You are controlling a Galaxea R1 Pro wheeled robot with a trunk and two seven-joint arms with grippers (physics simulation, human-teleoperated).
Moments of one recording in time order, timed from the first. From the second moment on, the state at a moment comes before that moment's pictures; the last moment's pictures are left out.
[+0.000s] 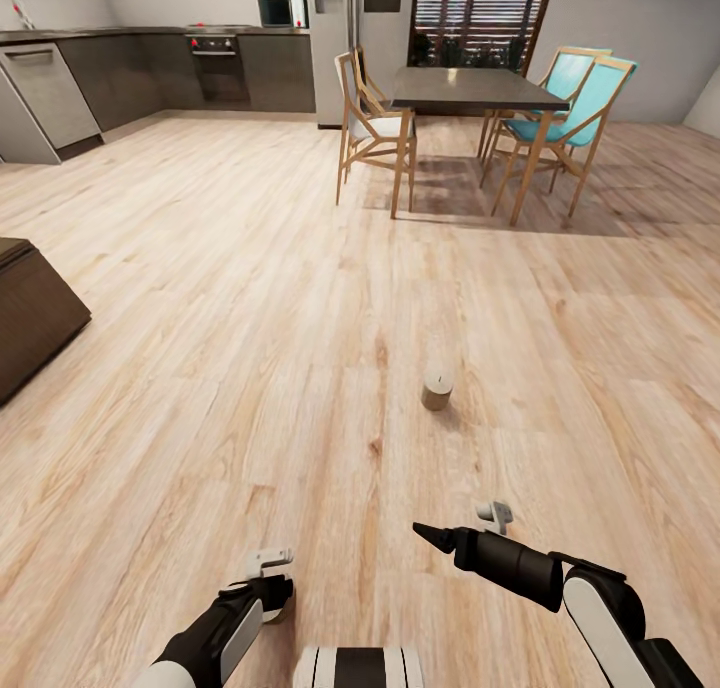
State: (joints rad) left arm -0.52 -0.08 -0.12 -0.44 0.24 0.25 0.20; right arm -0.16 -0.21 0.12 -1.58 -0.78 0.80 0.31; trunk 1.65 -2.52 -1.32
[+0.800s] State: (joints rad) left arm -0.52 -0.08 -0.12 -0.44 0.24 0.22 0.20; right arm -0.16 -0.21 0.12 -1.58 -0.78 0.80 0.31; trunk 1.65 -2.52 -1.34
